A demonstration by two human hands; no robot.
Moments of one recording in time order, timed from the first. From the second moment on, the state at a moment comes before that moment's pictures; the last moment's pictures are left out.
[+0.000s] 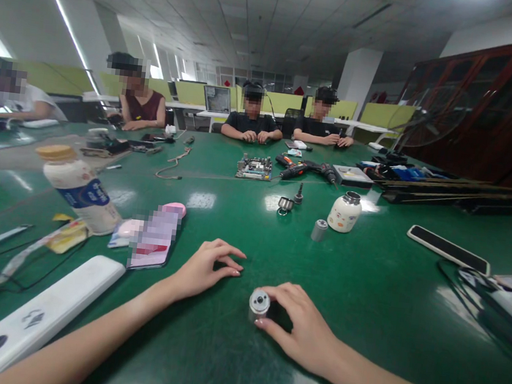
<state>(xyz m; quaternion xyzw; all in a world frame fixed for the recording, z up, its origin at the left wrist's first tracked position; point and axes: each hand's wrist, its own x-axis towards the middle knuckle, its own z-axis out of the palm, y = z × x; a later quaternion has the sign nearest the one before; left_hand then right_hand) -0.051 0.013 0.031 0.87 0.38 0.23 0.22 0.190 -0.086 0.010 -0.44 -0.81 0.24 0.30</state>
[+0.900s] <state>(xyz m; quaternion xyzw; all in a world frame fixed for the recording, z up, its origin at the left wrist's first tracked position) -0.022 -0.043 0.067 0.88 0.27 0.26 0.29 0.189 -0.086 0.007 -0.43 -0.82 0.23 0.31</state>
